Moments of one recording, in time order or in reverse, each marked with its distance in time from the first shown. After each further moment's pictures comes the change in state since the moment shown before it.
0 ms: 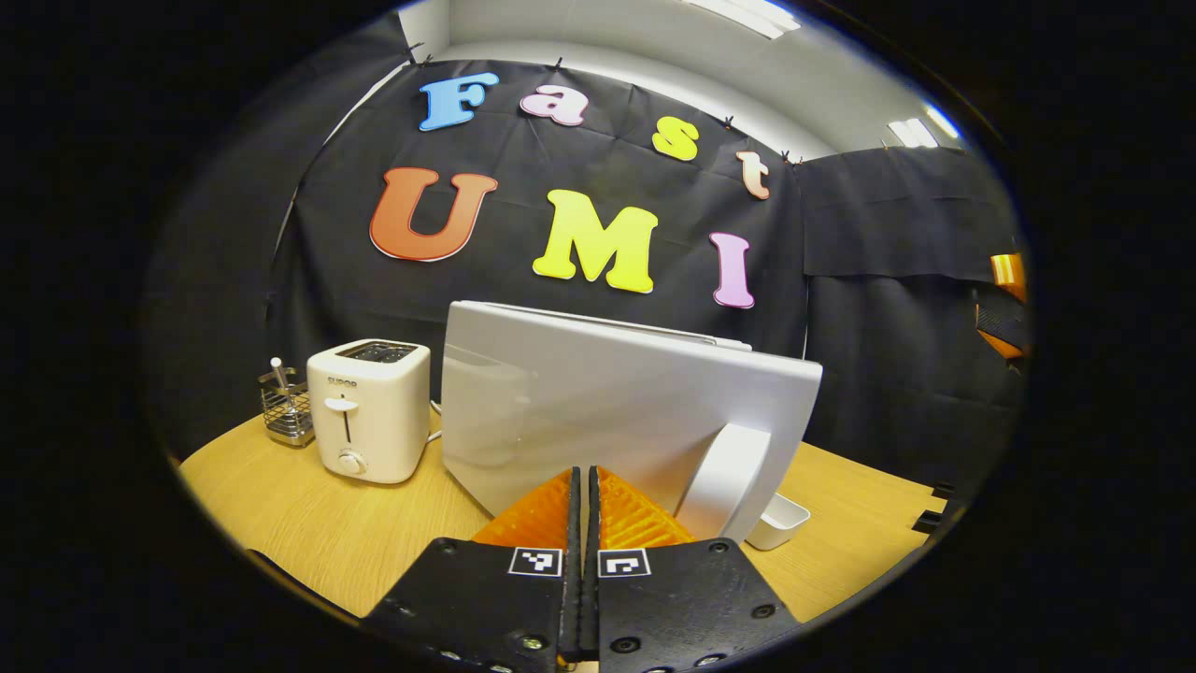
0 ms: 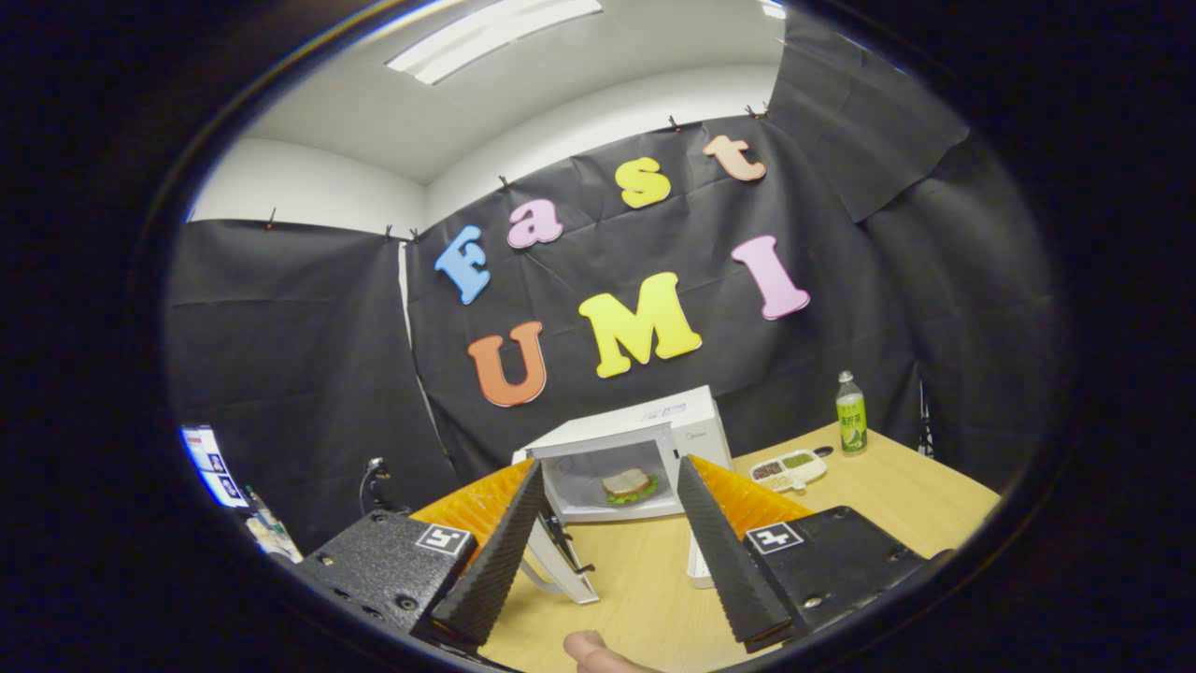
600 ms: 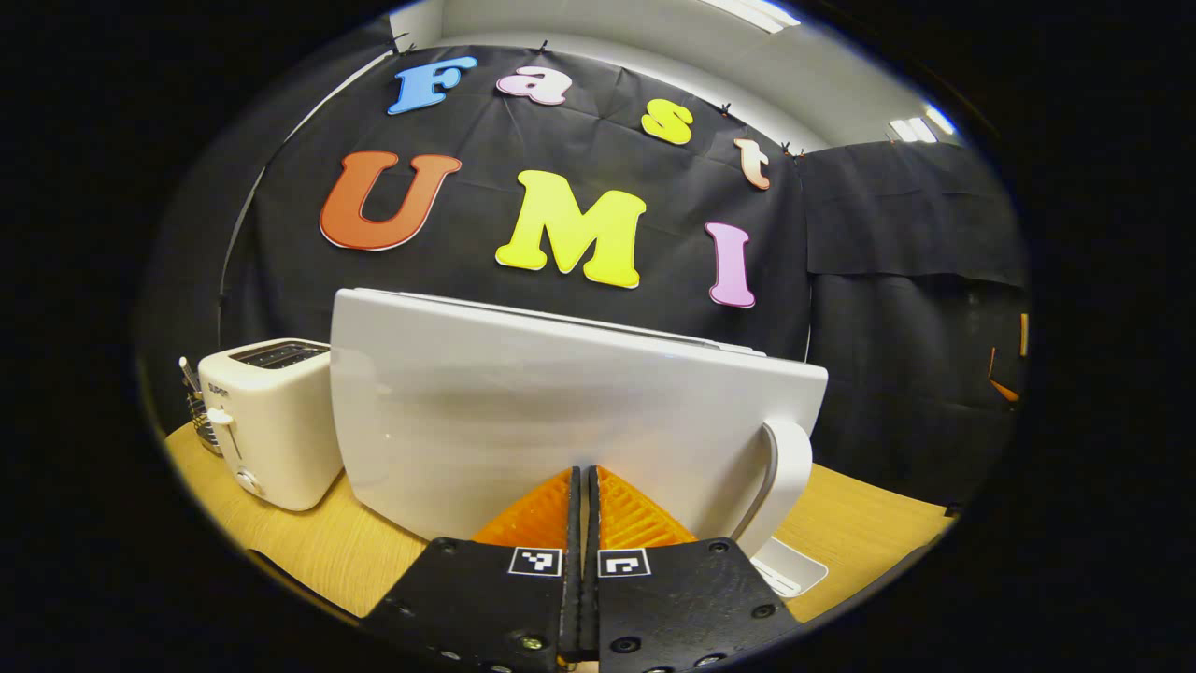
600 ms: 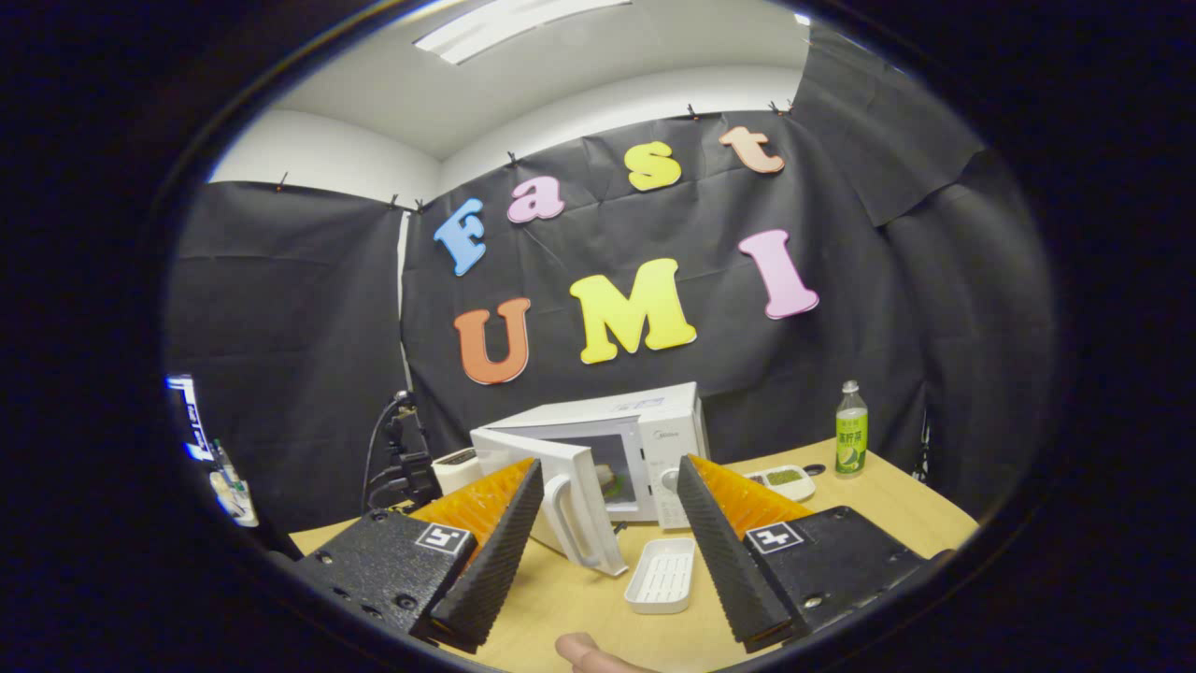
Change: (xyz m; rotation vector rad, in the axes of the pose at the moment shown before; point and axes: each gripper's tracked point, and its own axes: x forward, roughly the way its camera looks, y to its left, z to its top) left arm 0.126 -0.036 0.006 0.009 -0.022 -0.008; right arm 0.065 -0.072 -0.031 -0.088 0.025 0.020
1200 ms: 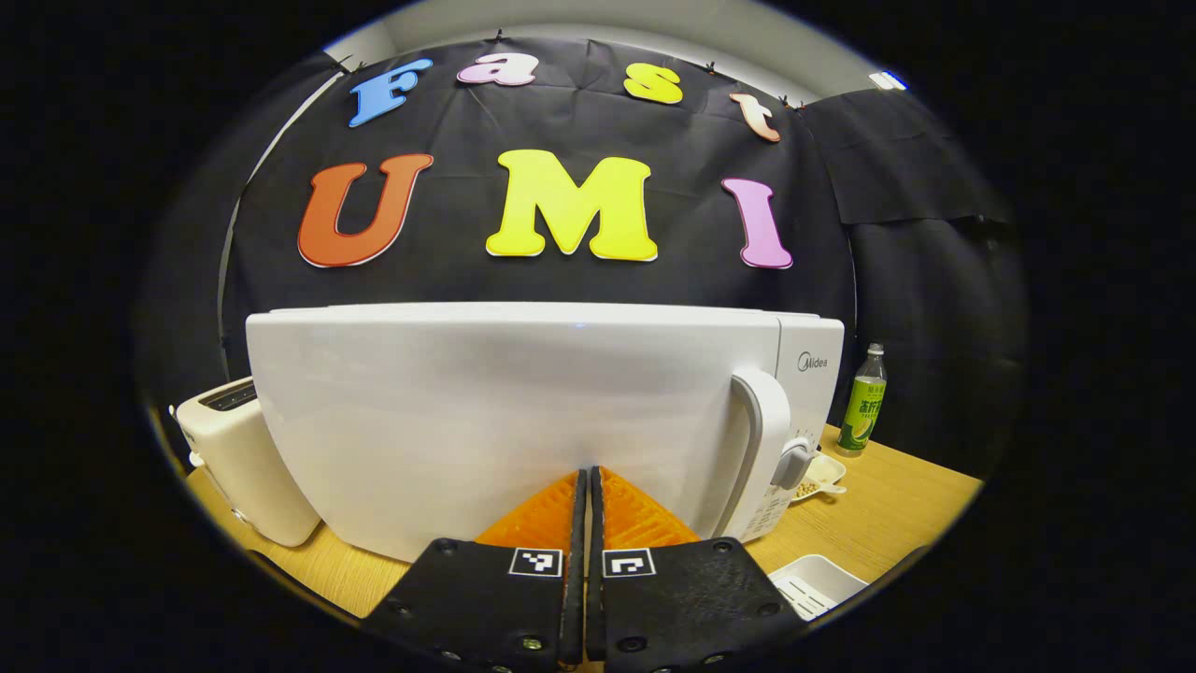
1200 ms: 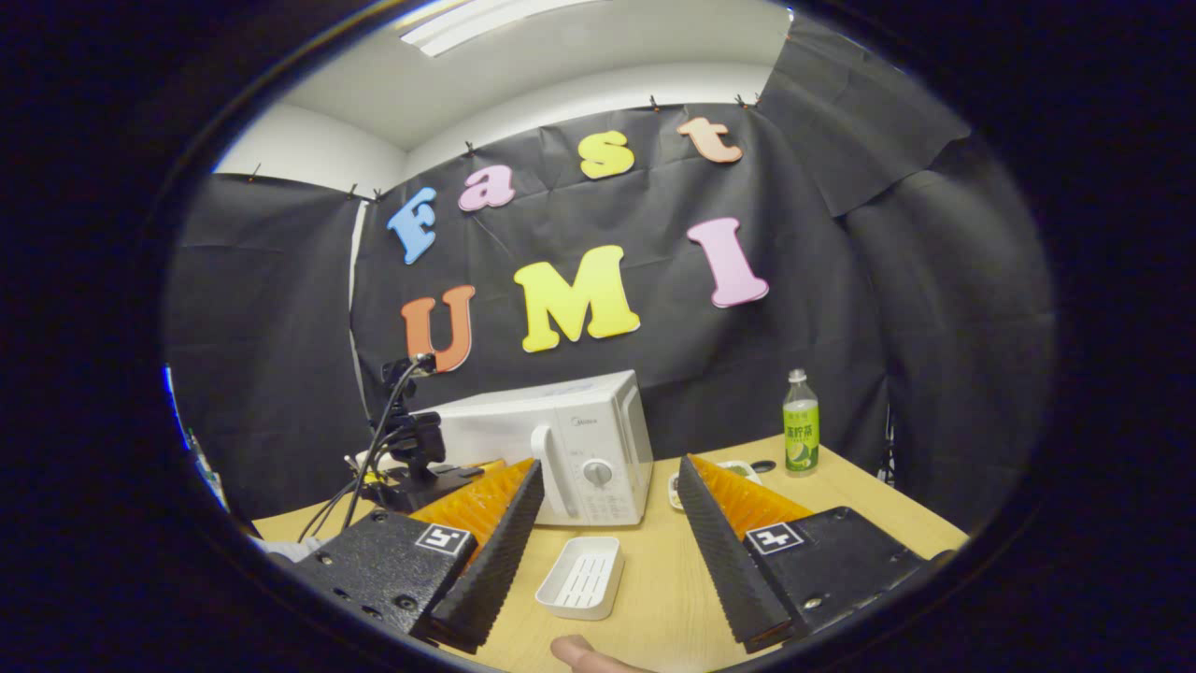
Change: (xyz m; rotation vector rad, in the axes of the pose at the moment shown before) left arm 0.076 0.004 -0.005 0.121 0.055 0.123; right arm 0.019 -0.083 -0.029 0.020 0.060 -0.150
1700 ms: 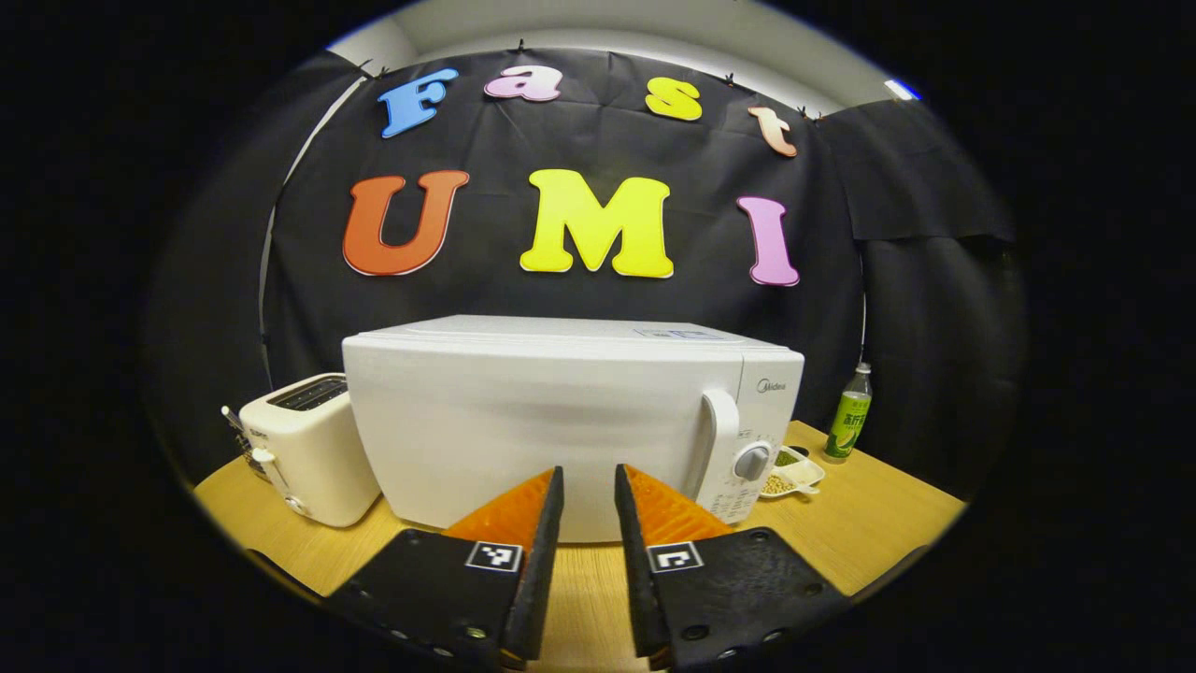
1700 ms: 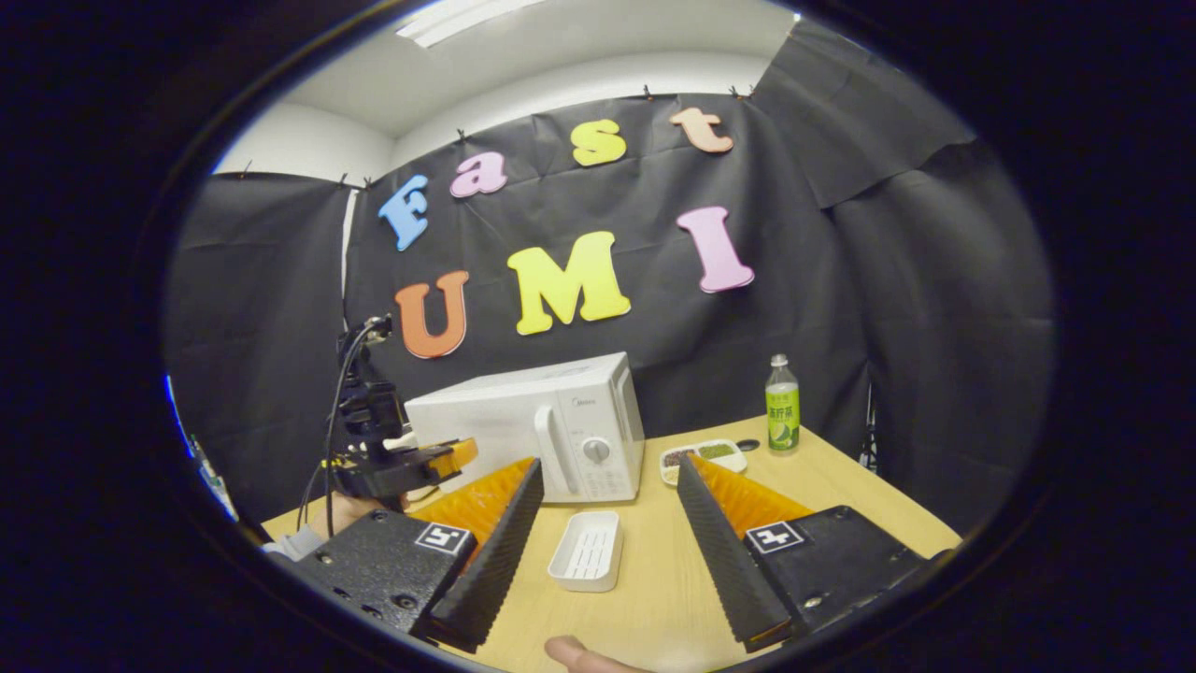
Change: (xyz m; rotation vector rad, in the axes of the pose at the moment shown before) left arm -0.106 -0.003 0.030 -0.031 0.010 0.068; right arm -0.061 0.022 0.019 -0.013 0.015 -0.028
